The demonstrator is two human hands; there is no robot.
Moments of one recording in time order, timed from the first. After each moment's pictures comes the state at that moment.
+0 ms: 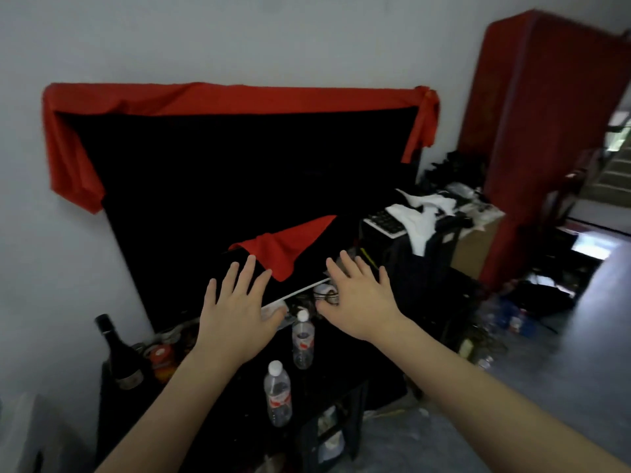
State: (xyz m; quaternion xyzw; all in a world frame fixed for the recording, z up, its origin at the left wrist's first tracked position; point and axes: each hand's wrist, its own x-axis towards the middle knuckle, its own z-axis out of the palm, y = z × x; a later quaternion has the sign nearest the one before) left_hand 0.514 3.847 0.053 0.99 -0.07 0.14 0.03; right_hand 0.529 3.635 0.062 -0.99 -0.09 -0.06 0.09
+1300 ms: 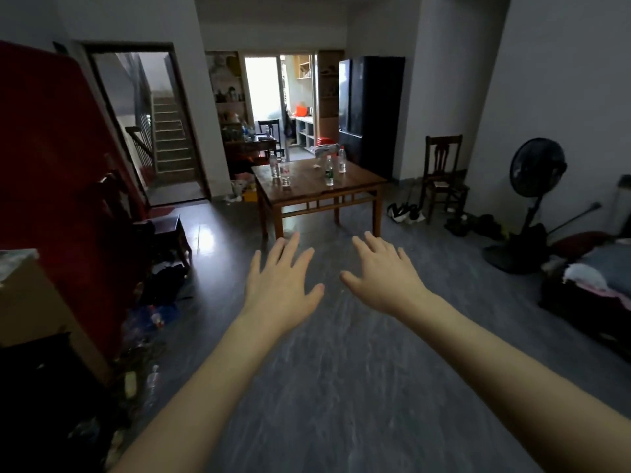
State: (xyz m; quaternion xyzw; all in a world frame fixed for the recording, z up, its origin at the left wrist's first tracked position) left_hand 0.148 3.209 0.089 0.68 -0.72 0.06 0.08; right_hand -0.029 3.166 0.093 -0.79 0.60 -0.13 0.04
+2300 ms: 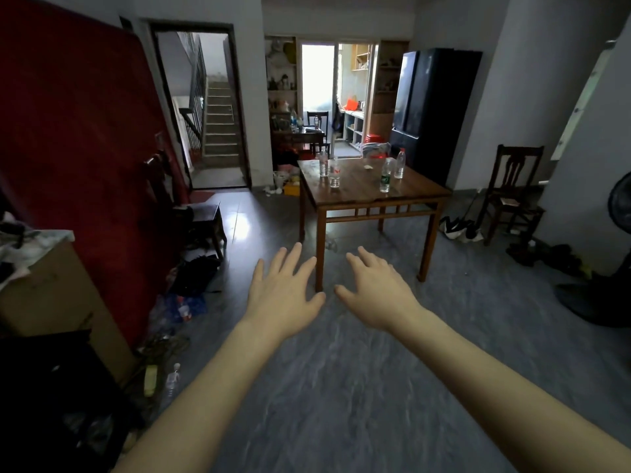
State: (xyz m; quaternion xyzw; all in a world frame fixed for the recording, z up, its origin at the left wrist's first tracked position) left_hand 0.296 3.035 0.057 0.74 -0.67 0.01 0.07; right_hand 0.137 2.977 0.061 -0.84 0.52 -0.10 0.07
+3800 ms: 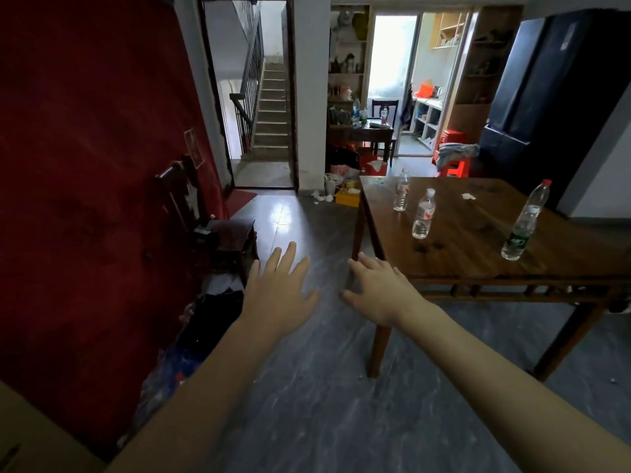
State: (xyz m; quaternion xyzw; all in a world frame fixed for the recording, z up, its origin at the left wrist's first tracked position) left_hand 0.665 2.400 0.024 0.81 -0.58 0.02 0.07; right_hand 0.502 2.306 0.046 -0.90 0.42 0.00 0.12
